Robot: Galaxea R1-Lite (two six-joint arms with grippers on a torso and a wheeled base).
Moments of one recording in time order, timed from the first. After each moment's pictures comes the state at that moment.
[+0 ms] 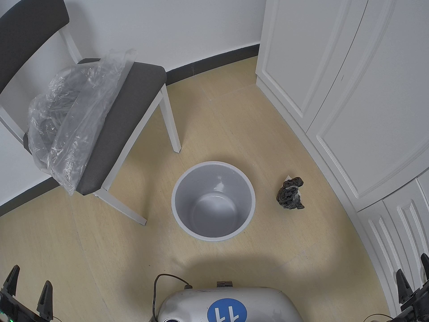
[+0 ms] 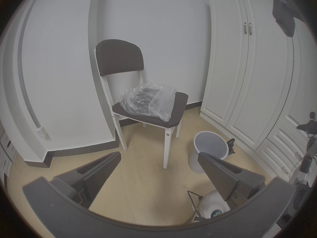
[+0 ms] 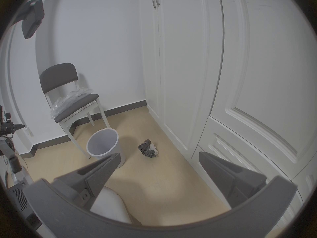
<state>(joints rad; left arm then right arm) -0.01 0.02 -0.02 0.00 0.02 -0.02 0.00 0.02 -0.02 0.00 0.00 0.02</state>
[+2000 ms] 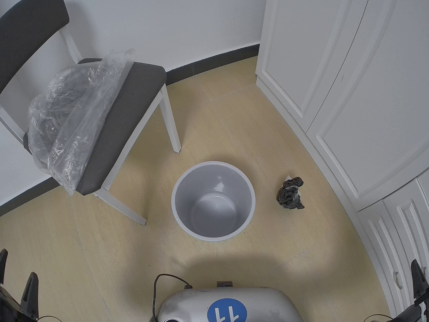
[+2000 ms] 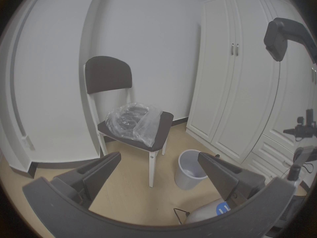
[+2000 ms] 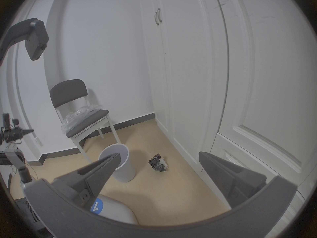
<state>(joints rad) -0.02 0.05 -0.11 -0.09 -0.11 -0.05 0.00 0.03 -0.14 -0.02 0.09 0.06</state>
